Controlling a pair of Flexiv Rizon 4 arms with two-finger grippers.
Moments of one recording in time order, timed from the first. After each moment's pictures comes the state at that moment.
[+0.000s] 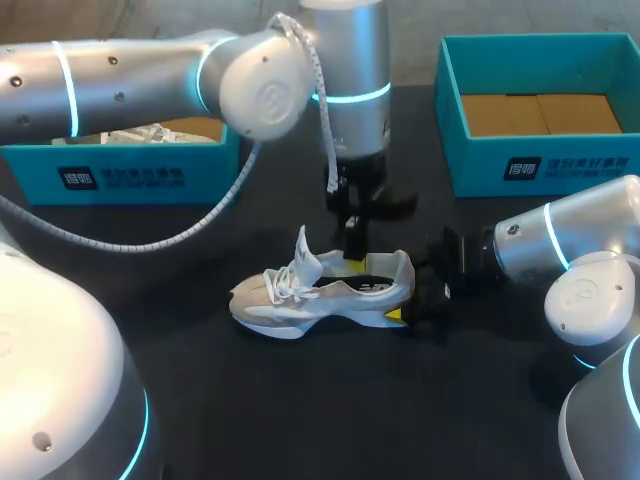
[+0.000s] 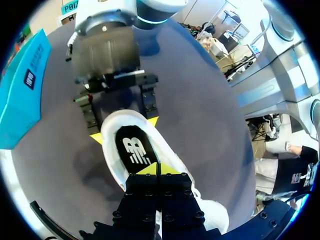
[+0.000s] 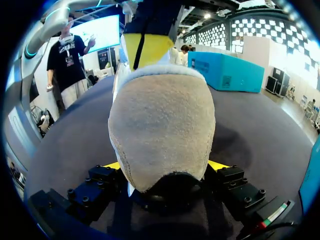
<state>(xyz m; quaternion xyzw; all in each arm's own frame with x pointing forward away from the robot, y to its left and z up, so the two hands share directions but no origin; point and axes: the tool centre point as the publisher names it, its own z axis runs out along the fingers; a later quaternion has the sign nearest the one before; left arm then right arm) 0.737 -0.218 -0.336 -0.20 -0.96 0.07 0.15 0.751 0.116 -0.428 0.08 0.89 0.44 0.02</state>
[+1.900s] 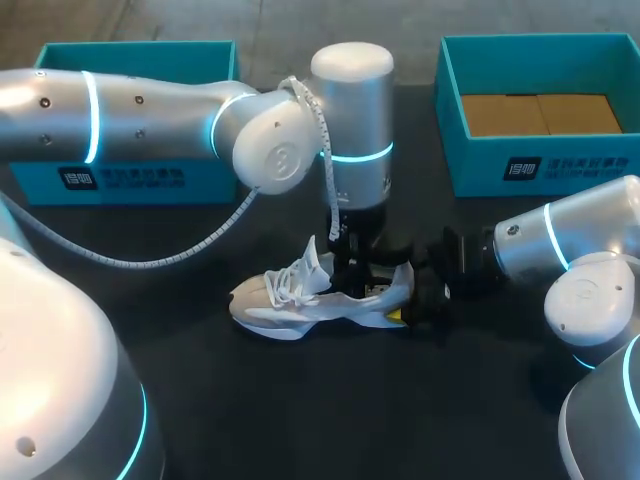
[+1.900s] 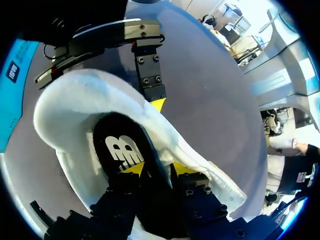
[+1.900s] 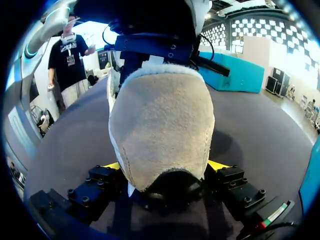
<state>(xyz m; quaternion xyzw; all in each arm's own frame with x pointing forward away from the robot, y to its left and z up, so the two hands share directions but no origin) 0.727 -0.214 -0.407 -0.22 -0.97 0.04 0.13 0.751 0.116 -0.429 0.08 0.89 0.44 0.02</state>
